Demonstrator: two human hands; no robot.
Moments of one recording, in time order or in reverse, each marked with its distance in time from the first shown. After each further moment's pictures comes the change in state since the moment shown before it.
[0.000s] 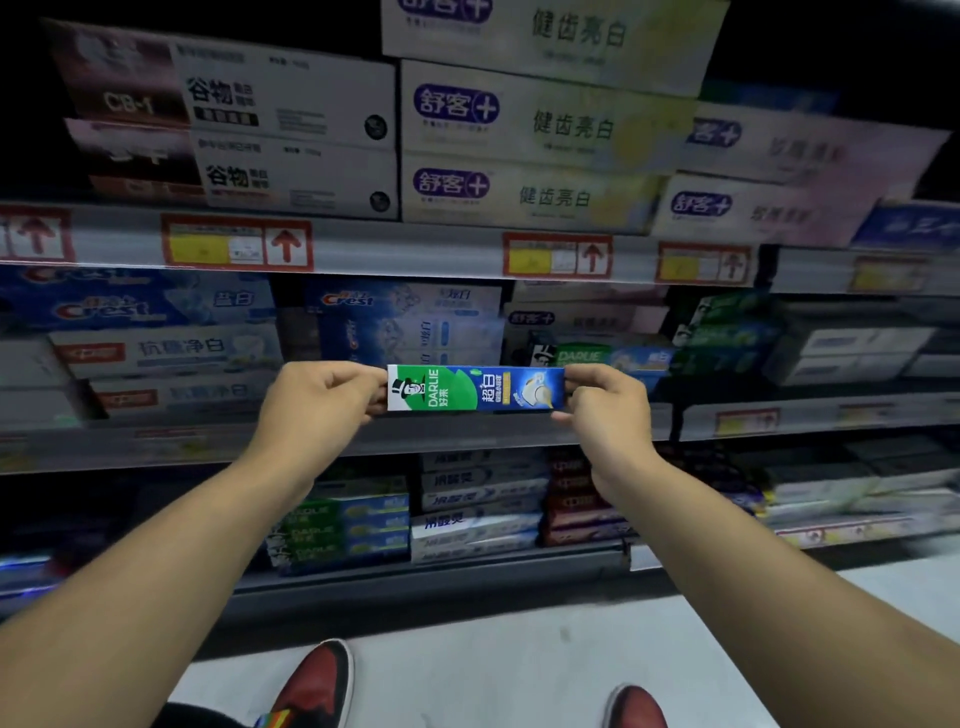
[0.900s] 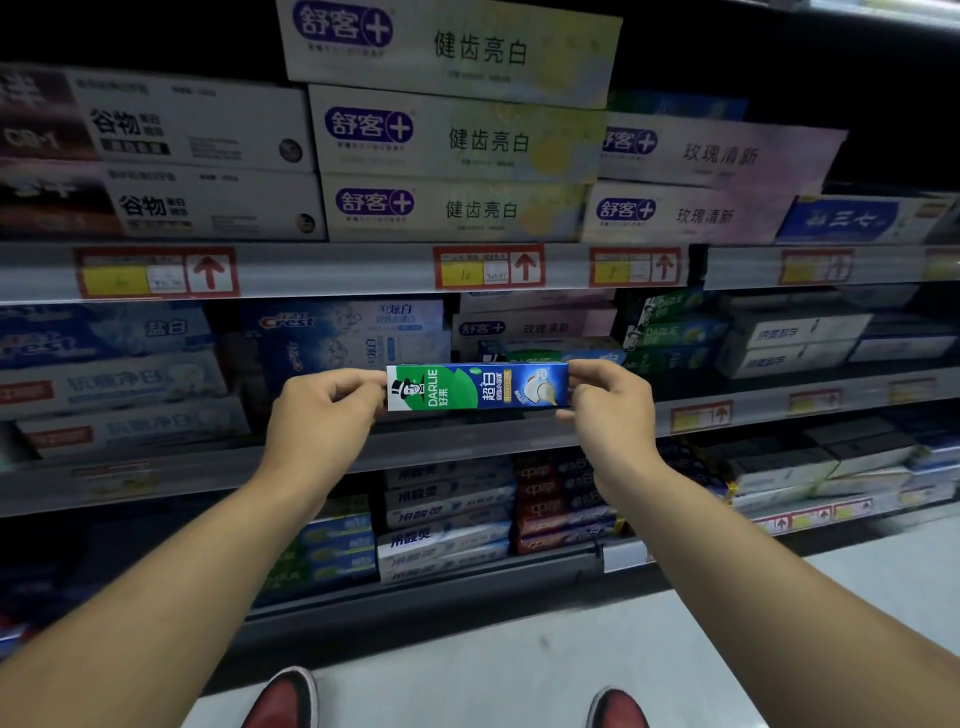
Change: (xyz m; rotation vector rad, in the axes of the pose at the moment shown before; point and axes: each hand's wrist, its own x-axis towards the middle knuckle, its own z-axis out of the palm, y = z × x) left_hand -0.006 0.012 0.050 -0.008 -0.023 0.085; right_hand 0.004 -0.009 -0.049 -0.048 0.090 -0.100
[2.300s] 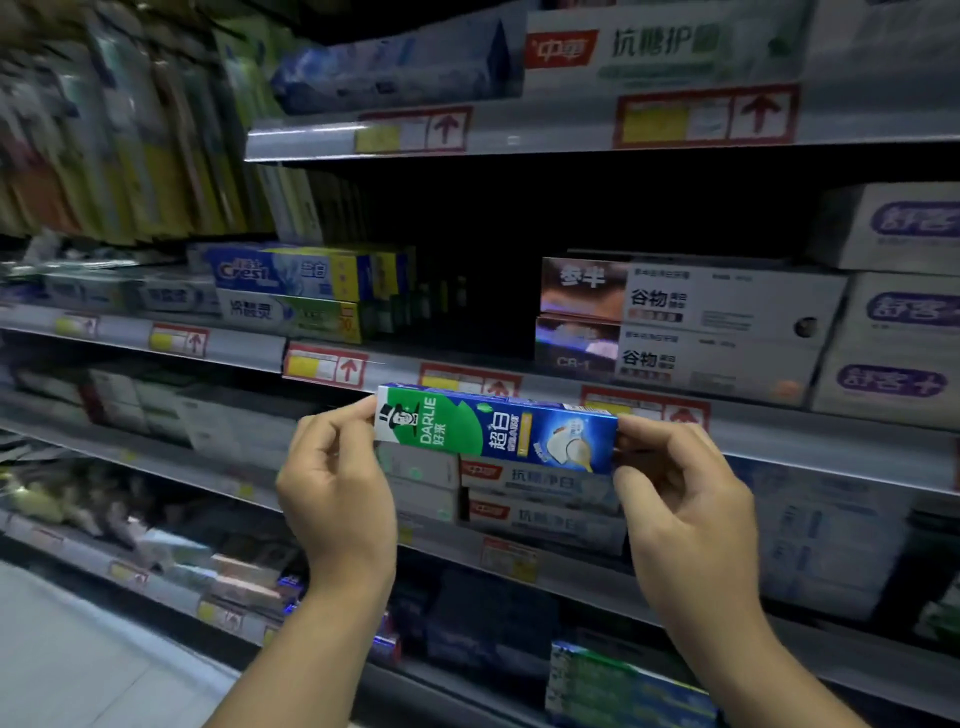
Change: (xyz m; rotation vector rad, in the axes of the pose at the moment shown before) left_hand -0.014 -0.001 -0.273 -0.236 1.033 0.366; right_hand -0.156 -0.117 0.232 0.307 -0.491 -0.616
